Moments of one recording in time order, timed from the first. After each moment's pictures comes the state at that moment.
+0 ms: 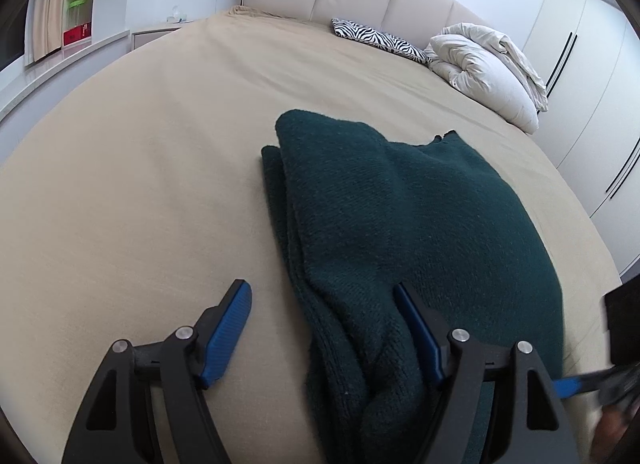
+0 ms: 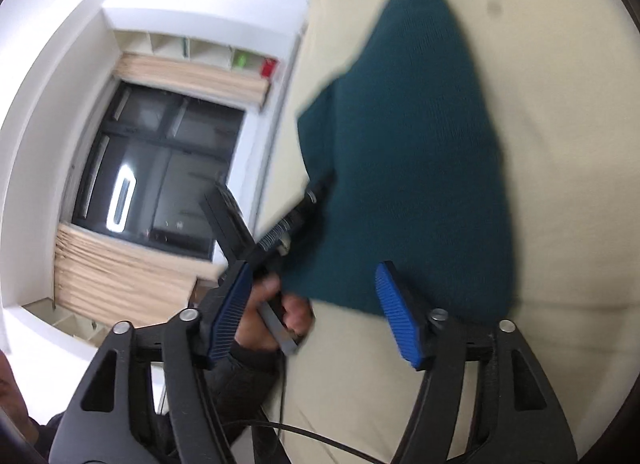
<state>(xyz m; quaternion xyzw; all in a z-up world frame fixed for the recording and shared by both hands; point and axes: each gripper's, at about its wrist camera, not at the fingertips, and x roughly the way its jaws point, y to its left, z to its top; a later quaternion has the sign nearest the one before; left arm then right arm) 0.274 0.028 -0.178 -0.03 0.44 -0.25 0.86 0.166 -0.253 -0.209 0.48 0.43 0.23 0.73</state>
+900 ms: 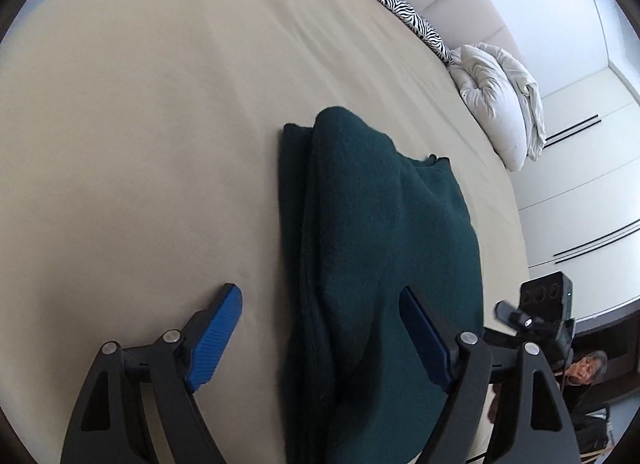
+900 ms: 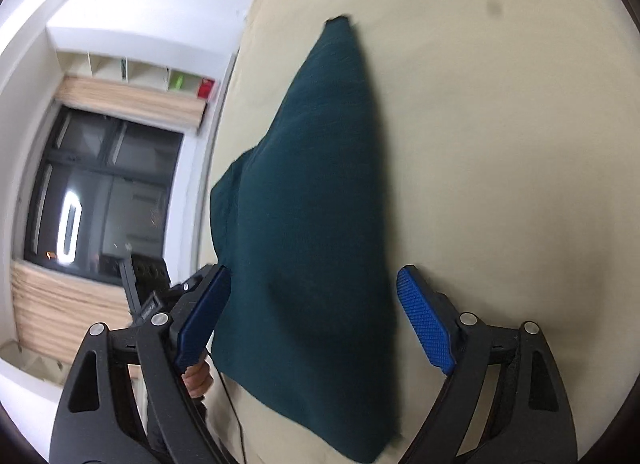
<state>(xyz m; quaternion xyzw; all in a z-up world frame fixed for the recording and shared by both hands) 0.323 0.051 -0.166 -0.20 0.57 -0.27 0.75 0.249 -0.325 -0.233 0.46 0.46 0.12 0.75</state>
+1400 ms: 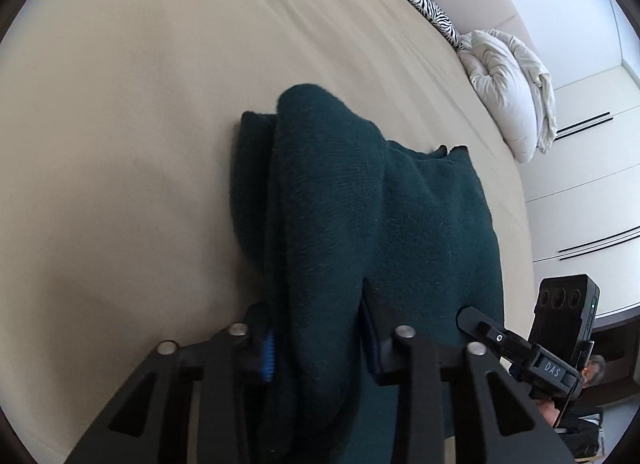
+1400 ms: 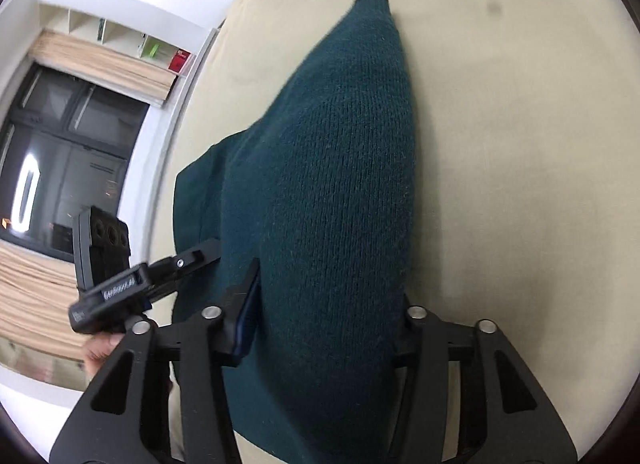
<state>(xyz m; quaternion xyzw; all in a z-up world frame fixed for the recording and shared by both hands) 0.331 0.024 -0.173 -0.19 0.60 -0.26 0.73 0.271 -0.298 -0.218 0.37 0.50 0.09 0.78</state>
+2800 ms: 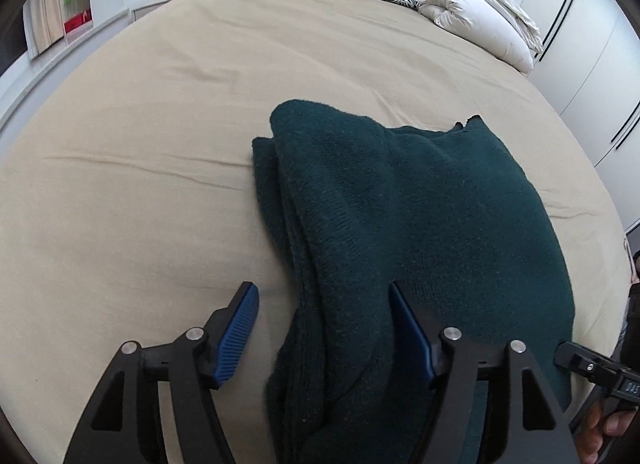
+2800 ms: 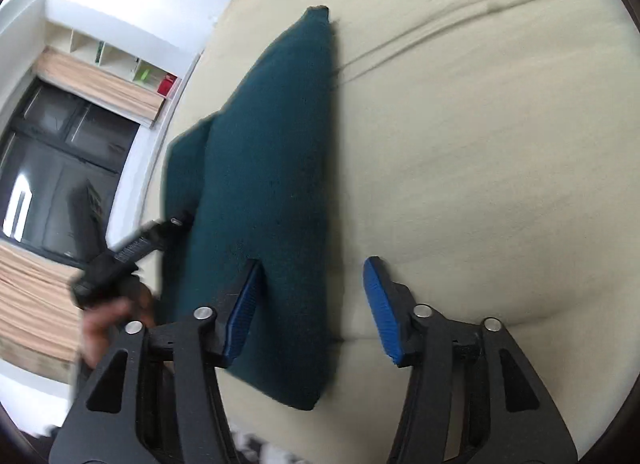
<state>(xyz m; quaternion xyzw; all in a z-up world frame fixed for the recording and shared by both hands) 0.085 -0.009 -0.157 0.03 0.51 -0.22 0.83 -0.050 -0.280 -0.208 0.38 0.45 0.02 0.81</state>
